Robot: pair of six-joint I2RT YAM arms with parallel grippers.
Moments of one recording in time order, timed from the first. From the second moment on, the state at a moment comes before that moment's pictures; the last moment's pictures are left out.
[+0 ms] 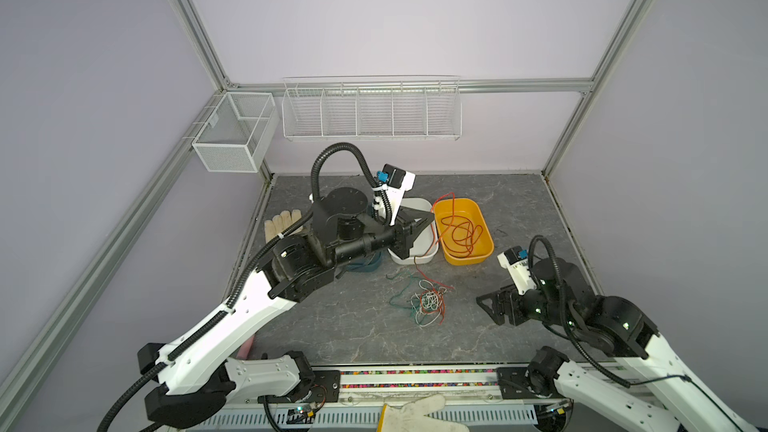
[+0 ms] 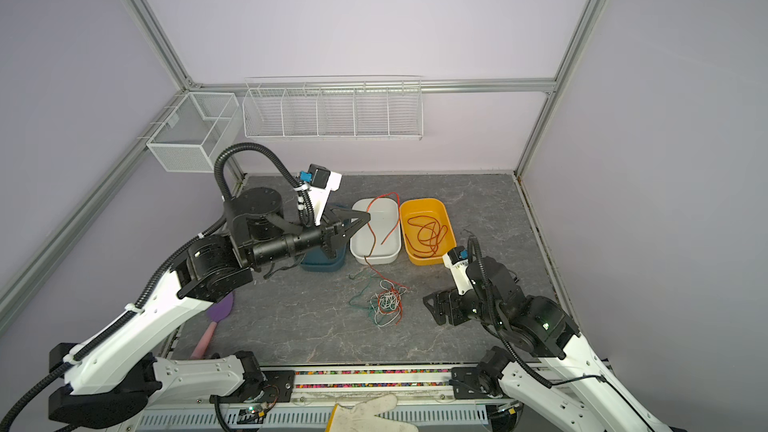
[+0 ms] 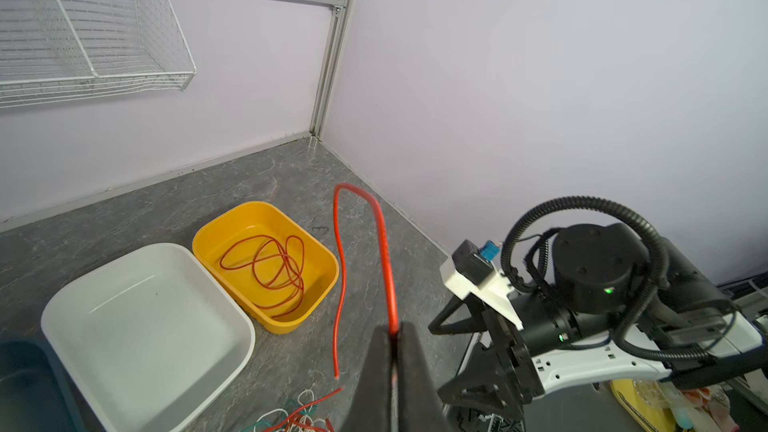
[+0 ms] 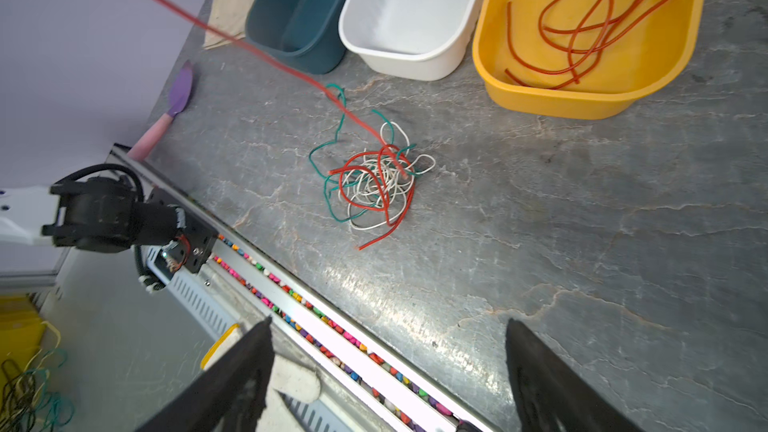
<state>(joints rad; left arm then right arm) -0.99 1.23 1.57 -0.55 0.13 -0.35 0.73 0.64 0.95 -1.09 -0.12 0.41</state>
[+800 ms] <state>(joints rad) -0.89 1.76 2.10 -0.63 0.26 -0.26 0.73 0.44 0.95 -1.14 -0.05 0.32</state>
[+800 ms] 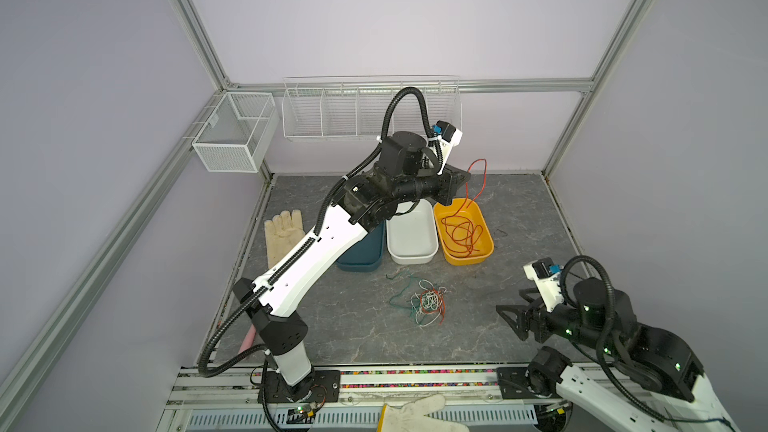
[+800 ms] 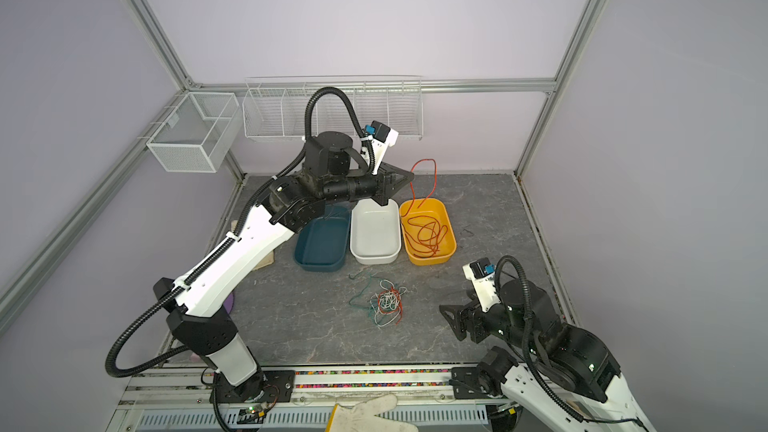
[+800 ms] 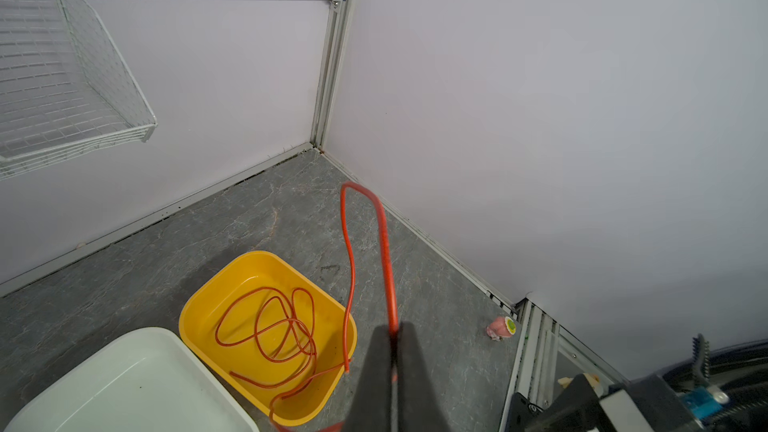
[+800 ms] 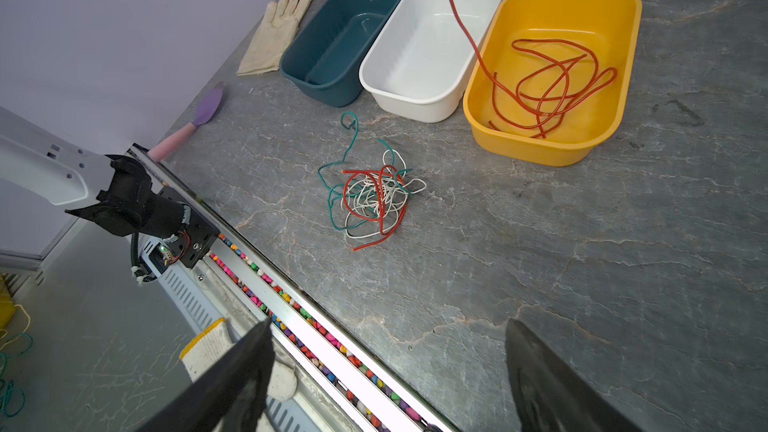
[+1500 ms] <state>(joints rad) -0.87 2.02 2.19 -0.66 0.25 -0.23 0.73 0.43 0.94 -1.14 -0.05 0.32</state>
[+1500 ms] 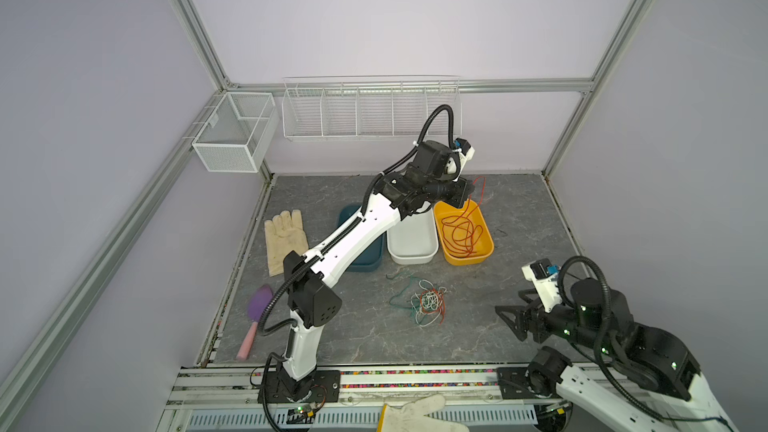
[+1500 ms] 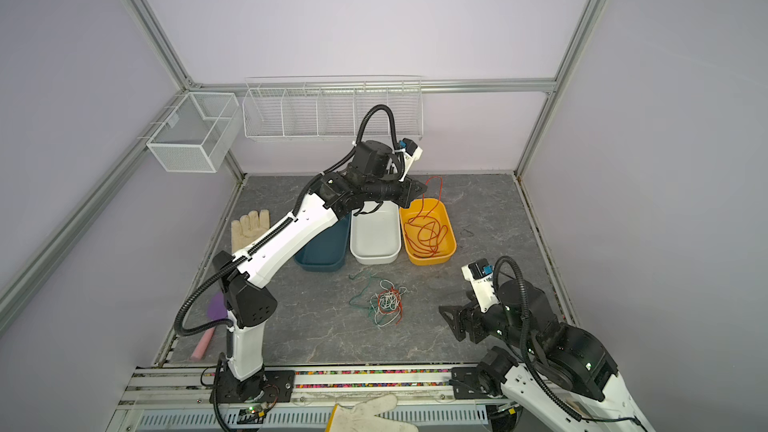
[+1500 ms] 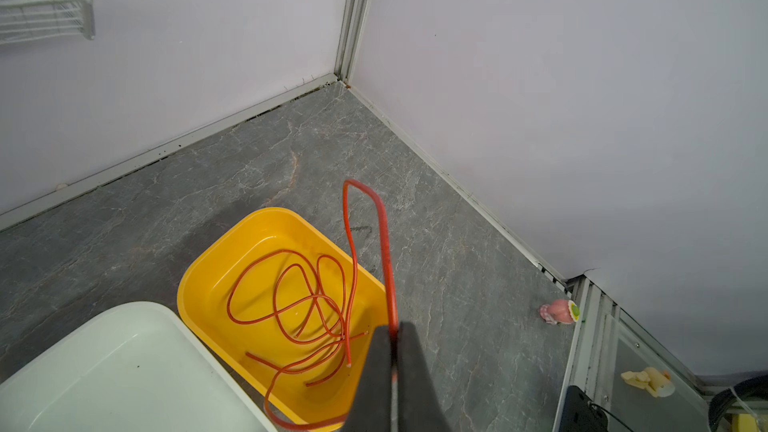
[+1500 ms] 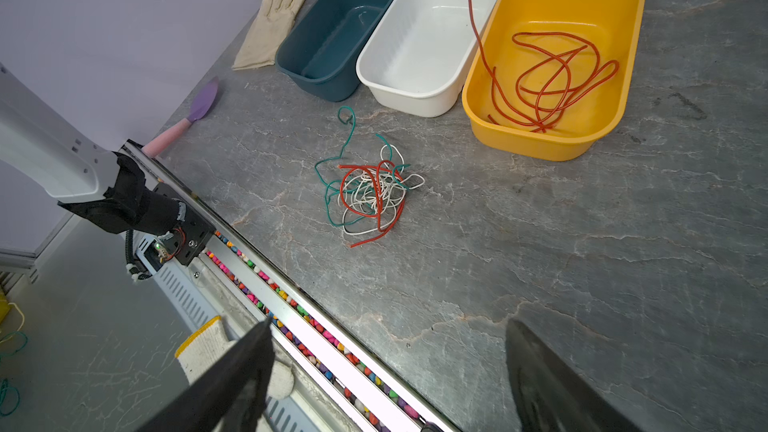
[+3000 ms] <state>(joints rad) -0.86 2.23 2.10 -0.54 0.31 -0.20 0.73 0.43 0.92 -1.13 -0.05 0.32</state>
